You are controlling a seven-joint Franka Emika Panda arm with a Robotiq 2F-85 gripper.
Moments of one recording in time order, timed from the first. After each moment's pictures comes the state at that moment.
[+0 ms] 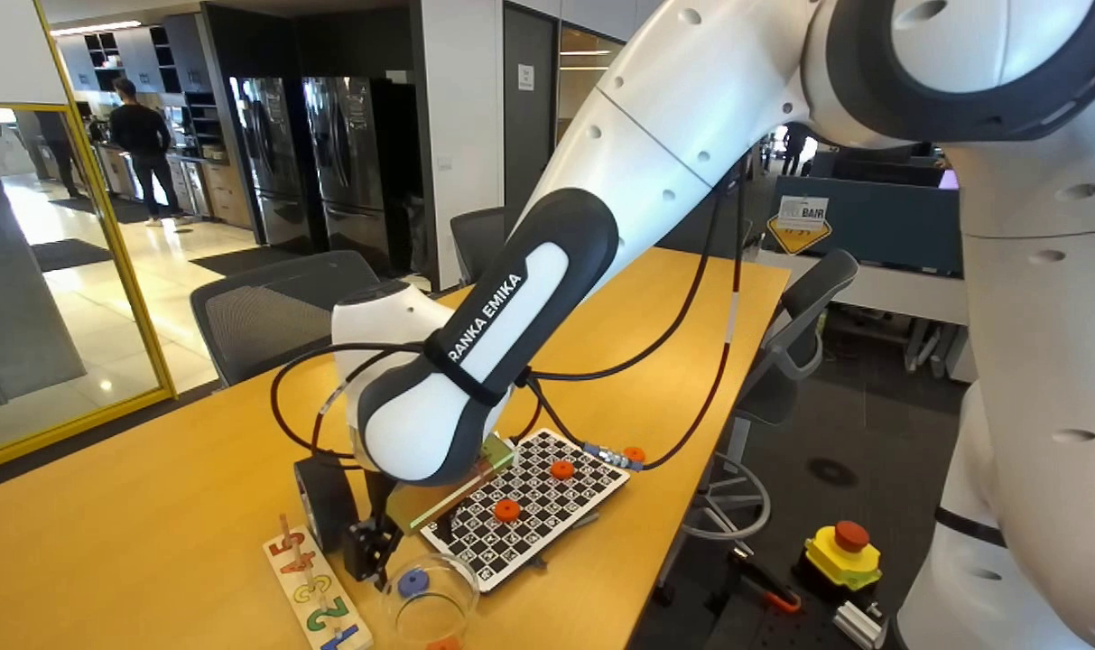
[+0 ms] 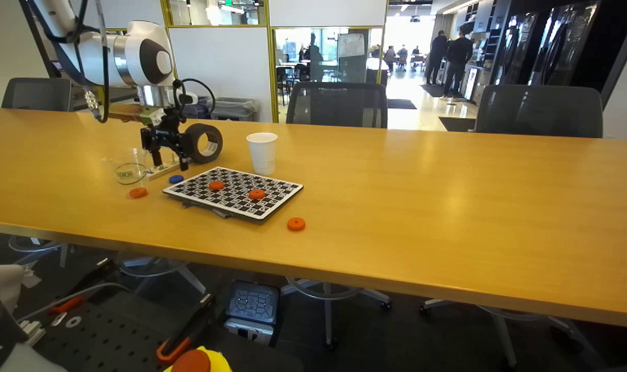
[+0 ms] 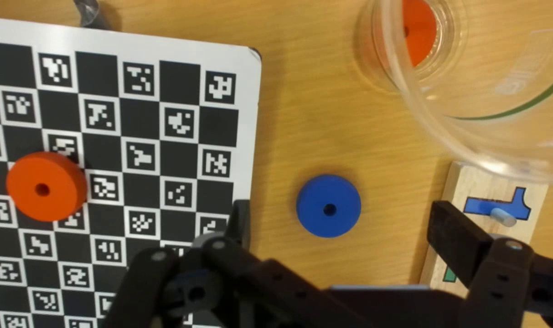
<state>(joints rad) 0.25 0.37 0.20 -2.17 -0.09 2.48 0.45</state>
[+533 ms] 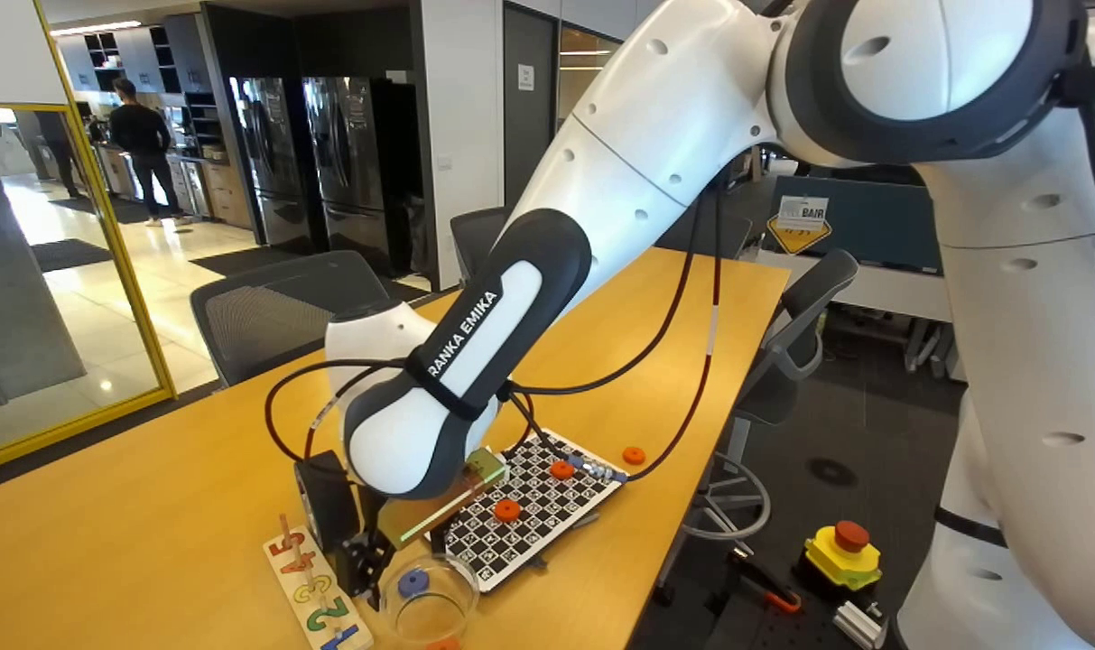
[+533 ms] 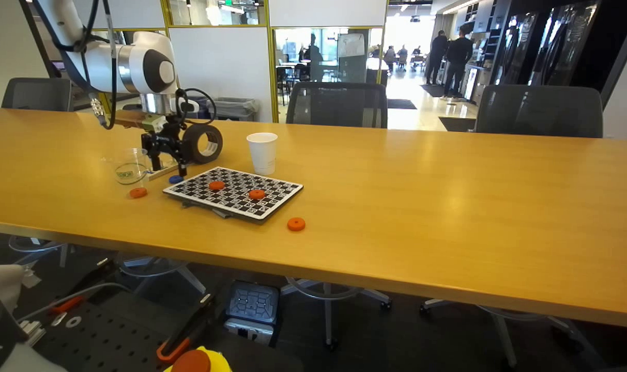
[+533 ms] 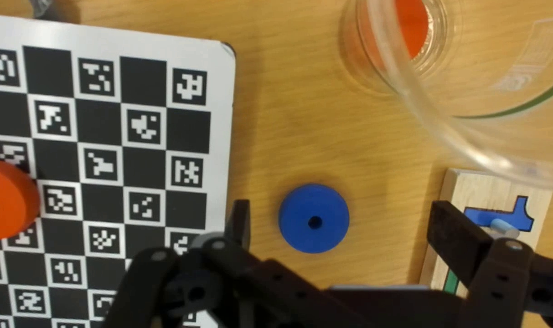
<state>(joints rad) 0.26 0.43 0.20 -2.13 -0.05 2.48 0.43</state>
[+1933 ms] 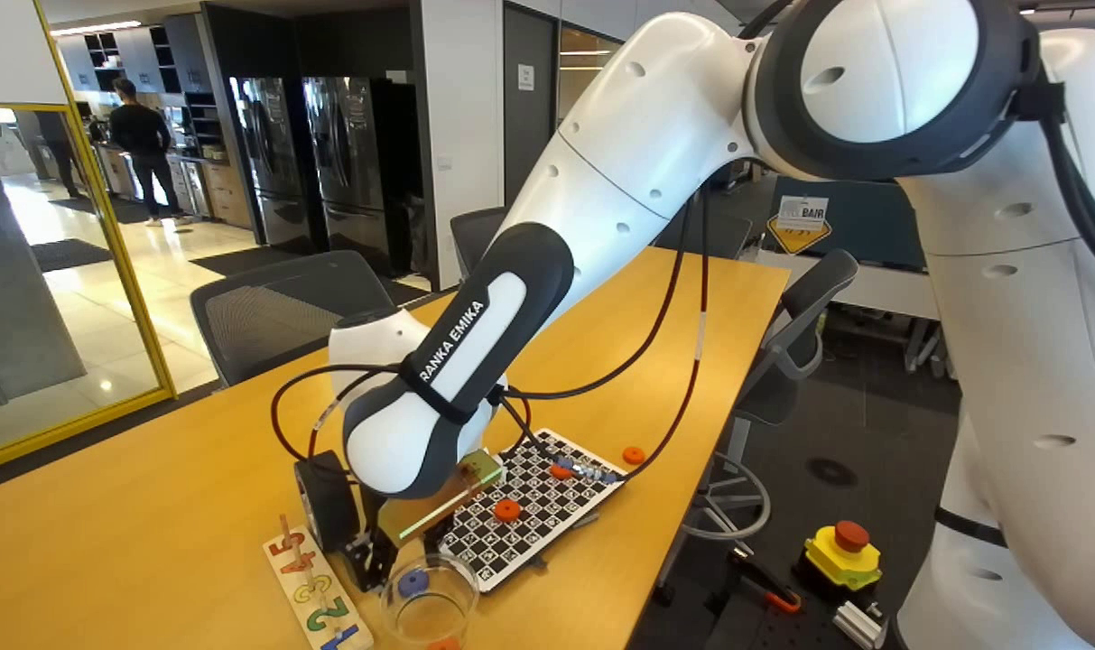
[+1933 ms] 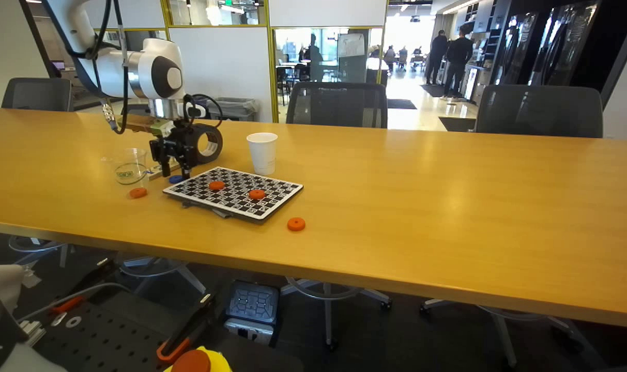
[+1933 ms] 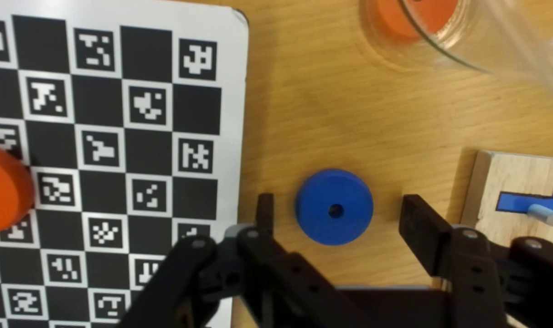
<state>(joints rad) 0.26 0.47 0.18 -2.09 -0.04 2.48 0.41</state>
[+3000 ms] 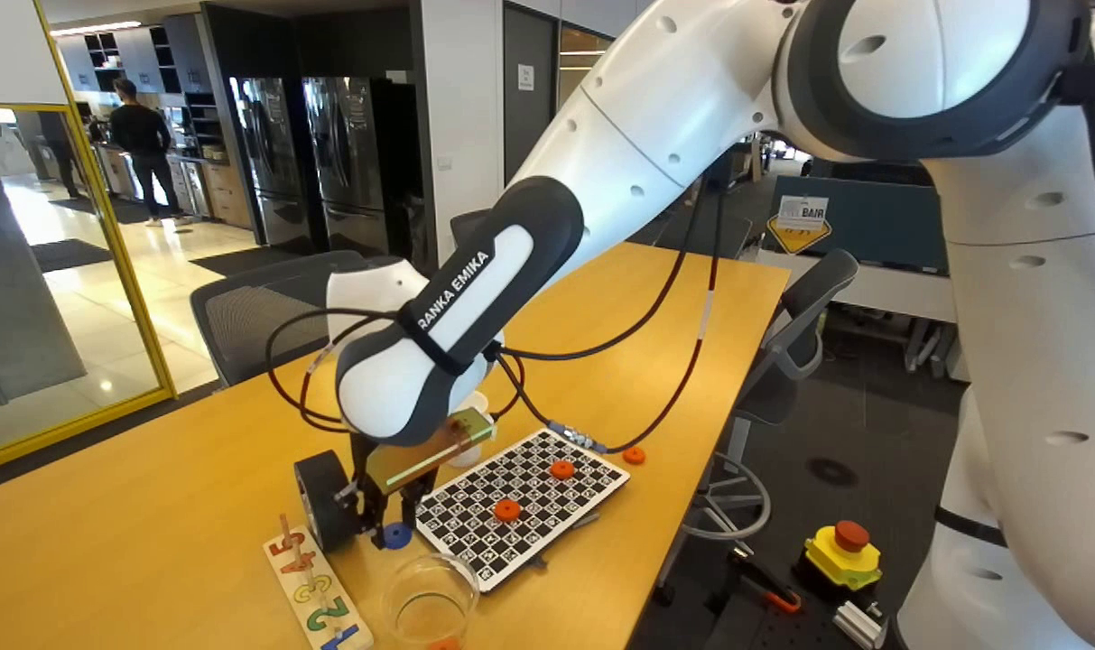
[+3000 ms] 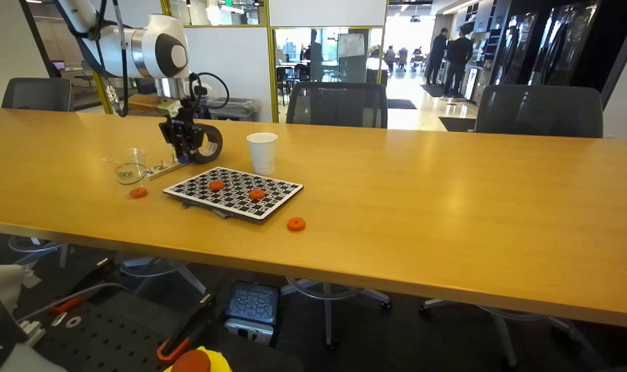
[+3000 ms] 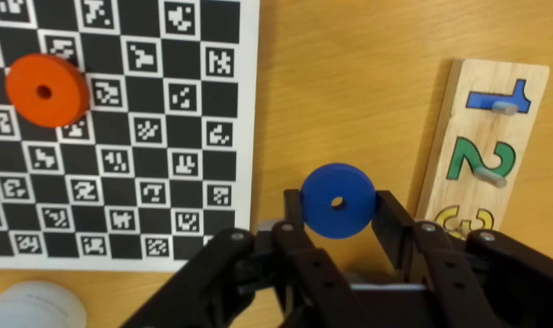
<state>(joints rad) 0.26 0.40 0.15 -2.05 -0.04 2.47 0.40</state>
